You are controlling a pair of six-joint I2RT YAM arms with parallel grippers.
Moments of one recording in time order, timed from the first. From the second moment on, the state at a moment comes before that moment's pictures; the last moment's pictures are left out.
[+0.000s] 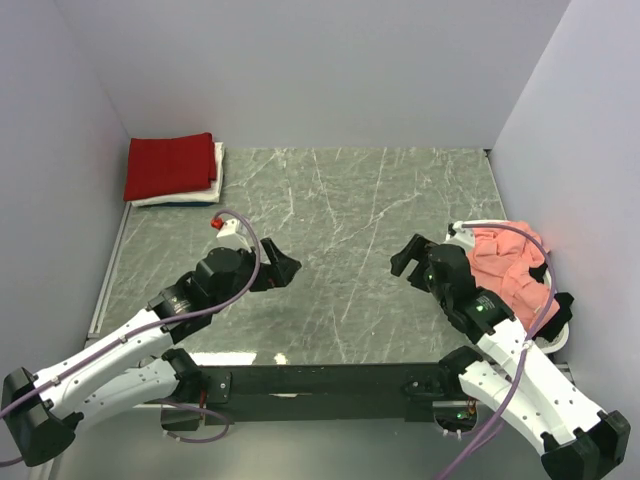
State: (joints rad) left arm -0.82 0.82 0.64 -0.21 -0.21 -0.81; right arm 0.48 0.69 0.59 -0.48 0.30 0.76
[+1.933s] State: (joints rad) left arm -0.82 0.77 0.76 -0.43 -0.14 -0.70; right arm -0.32 1.11 0.92 -0.52 0.19 0.71
